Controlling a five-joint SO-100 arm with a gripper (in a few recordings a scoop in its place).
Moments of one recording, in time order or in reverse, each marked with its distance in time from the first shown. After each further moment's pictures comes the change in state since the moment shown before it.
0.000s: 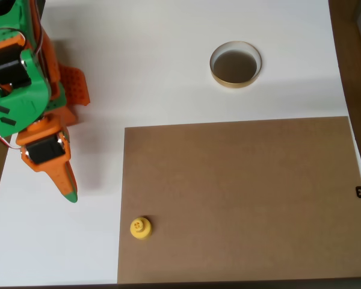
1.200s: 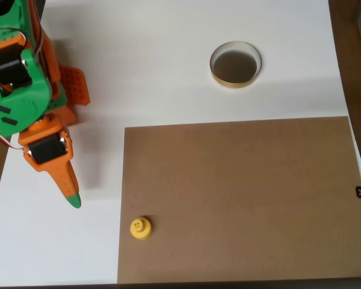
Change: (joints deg) arm -0.9 0.0 0.0 0.2 -1.8
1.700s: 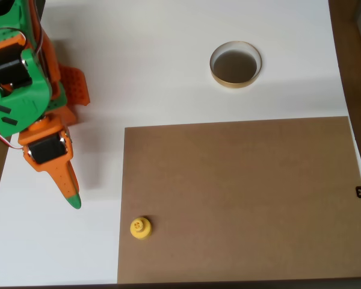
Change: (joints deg) arm 0.0 0.0 0.0 0.0 0.2
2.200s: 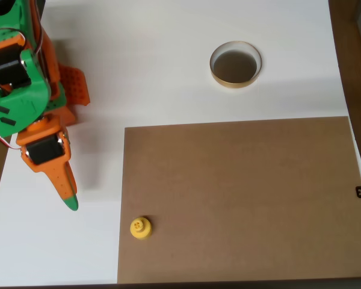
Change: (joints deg) arm 1.1 0.0 0.0 0.0 0.4
